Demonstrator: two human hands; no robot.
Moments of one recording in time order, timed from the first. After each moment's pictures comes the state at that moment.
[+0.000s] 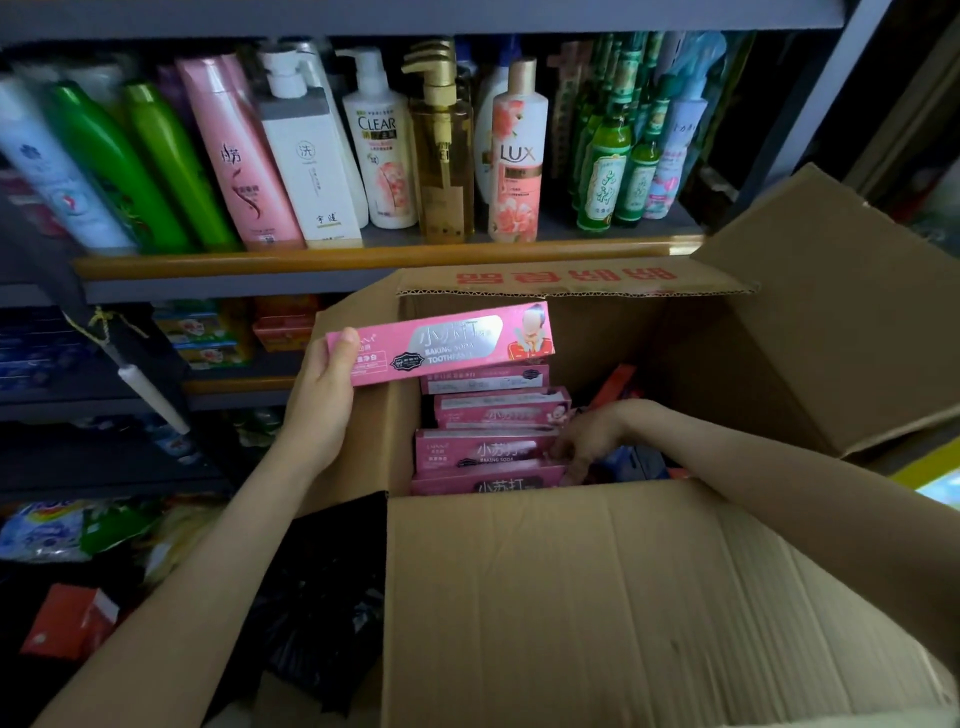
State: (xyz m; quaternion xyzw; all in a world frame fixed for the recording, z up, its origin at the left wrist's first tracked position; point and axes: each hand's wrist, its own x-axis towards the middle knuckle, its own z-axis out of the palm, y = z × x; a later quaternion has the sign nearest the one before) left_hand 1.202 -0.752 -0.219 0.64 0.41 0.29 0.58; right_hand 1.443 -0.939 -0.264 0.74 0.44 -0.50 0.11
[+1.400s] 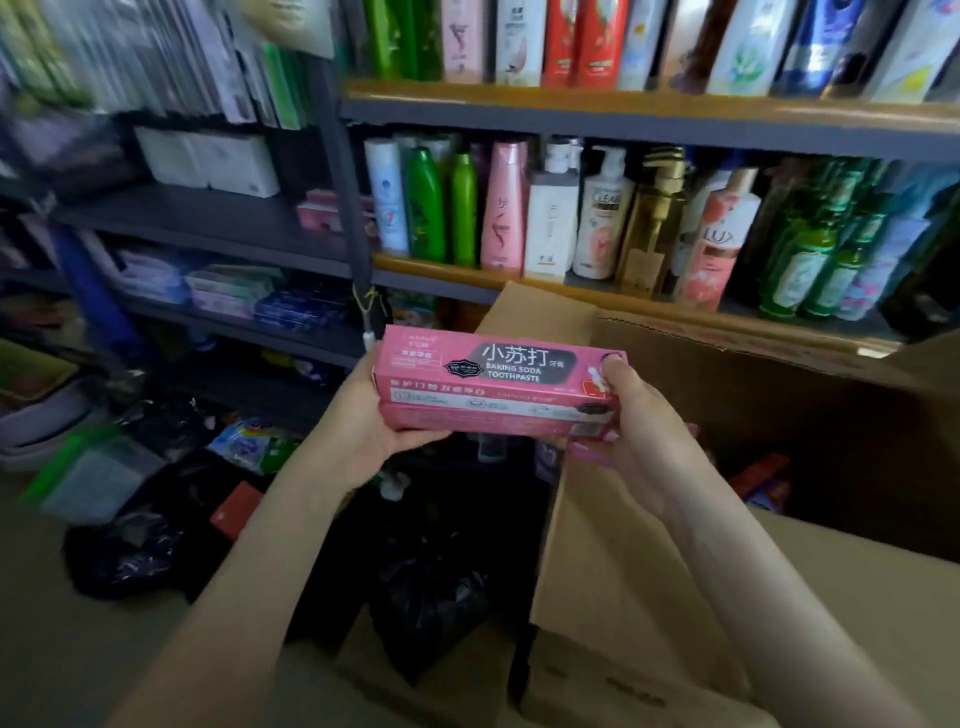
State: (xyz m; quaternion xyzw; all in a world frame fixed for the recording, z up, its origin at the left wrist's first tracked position) left_hand 1.016 -0.831 -0.122 0.45 0.40 0.37 0.71; right_hand 1.227 -0.938 -0.133 0.61 0.26 -0.43 -0.61
